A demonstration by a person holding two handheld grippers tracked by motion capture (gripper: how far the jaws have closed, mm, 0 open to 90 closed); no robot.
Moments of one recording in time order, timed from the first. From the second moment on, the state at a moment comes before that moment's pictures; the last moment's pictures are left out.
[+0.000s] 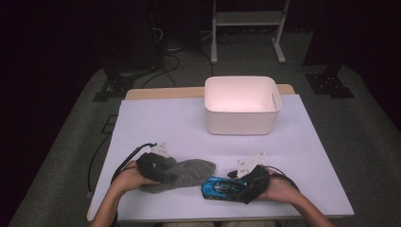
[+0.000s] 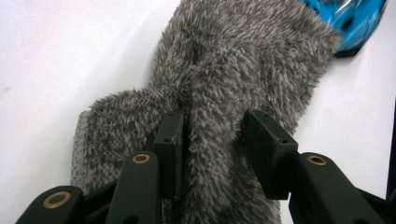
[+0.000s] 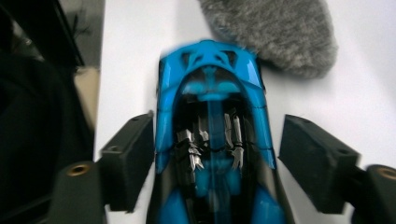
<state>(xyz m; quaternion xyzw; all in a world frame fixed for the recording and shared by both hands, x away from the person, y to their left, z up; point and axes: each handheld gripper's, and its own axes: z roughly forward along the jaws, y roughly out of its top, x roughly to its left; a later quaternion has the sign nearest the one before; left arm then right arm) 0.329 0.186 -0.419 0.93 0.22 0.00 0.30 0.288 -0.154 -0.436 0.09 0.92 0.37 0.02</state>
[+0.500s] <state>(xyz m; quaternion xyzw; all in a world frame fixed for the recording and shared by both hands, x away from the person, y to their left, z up) 0.324 0.182 -0.405 0.93 0.21 0.01 0.31 0.288 -0.157 -0.443 0.09 0.92 0.38 0.01</state>
